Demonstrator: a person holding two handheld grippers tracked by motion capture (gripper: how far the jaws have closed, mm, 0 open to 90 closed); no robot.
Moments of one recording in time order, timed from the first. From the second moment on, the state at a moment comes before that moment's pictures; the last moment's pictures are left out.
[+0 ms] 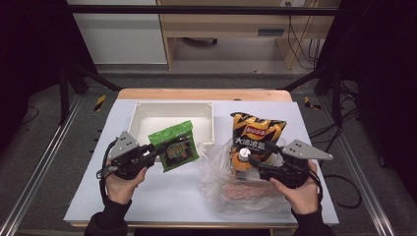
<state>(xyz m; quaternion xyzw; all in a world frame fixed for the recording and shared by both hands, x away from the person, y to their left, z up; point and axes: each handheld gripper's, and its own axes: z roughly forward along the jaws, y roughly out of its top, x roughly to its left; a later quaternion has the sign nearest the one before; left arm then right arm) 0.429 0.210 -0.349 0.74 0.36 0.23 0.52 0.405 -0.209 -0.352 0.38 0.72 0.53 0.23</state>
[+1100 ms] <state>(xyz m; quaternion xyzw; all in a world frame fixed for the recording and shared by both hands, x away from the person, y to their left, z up) 0.508 0.234 -0.333 0.73 0.41 0.28 0.47 0.386 -0.267 -0.364 0.44 0.69 0.51 0.26</state>
